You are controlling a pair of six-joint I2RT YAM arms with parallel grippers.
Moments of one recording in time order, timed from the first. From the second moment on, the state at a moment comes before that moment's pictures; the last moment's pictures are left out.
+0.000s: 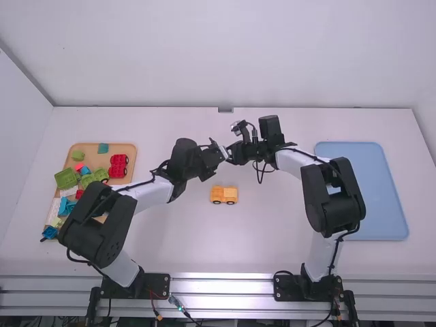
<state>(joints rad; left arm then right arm) -0.39 1.69 0.79 0.38 0.27 0.60 0.29 1.98 1.16 0.00 -1.03 0.07</state>
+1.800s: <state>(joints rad) -0.21 1.73 1.16 -0.45 1.07 0.83 0.29 1.98 1.56 -1.01 -1.09 -1.23</state>
